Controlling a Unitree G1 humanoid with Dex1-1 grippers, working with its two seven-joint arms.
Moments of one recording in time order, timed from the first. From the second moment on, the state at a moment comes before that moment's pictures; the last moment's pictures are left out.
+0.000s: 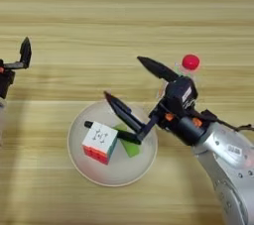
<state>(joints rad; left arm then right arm) -0.26 0.09 0.17 0.18 -0.20 -0.18 -0.13 0.14 -0.46 0.03 -0.65 0.50 0.15 0.66</state>
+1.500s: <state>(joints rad) -0.26 0.09 0.16 0.16 -0.20 -0.17 -0.13 0.10 -0.50 0.31 -0.27 0.22 0.12 0.84</state>
